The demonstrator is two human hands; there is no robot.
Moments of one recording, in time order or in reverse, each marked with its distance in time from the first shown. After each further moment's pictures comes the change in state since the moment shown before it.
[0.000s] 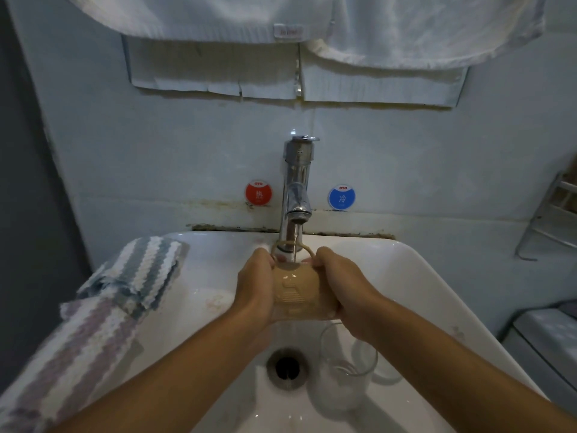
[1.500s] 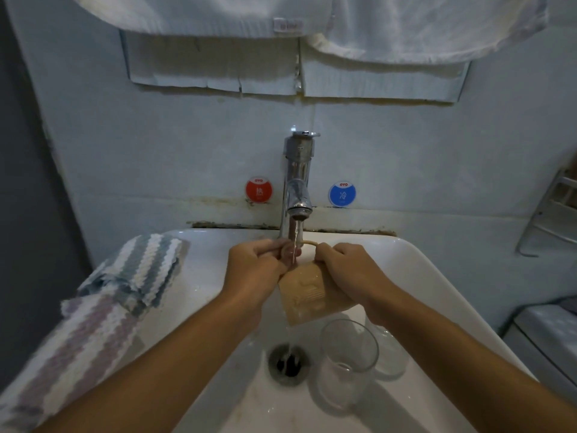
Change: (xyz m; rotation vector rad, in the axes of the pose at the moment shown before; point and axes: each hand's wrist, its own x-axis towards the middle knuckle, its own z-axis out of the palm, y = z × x) left_hand 0.021 0.003 -0.011 0.166 -0.078 0.298; right_hand 0.014 -0.001 -0.018 -0.442 0.097 -0.210
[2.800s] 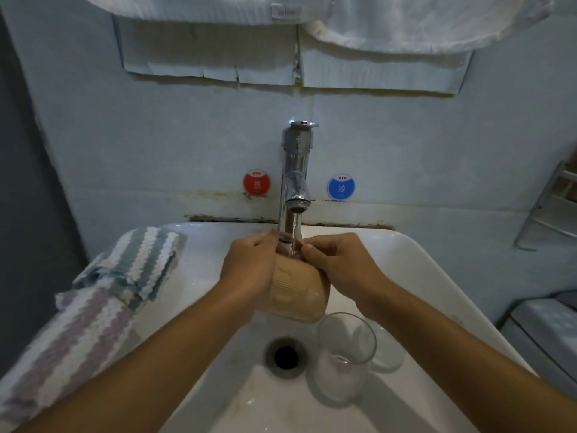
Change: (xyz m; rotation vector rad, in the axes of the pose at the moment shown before) left_hand 0.001 0.007 -0.001 0.294 0.077 -0.016; right_hand -0.005 0.002 0.004 0.210 -0.072 -0.251
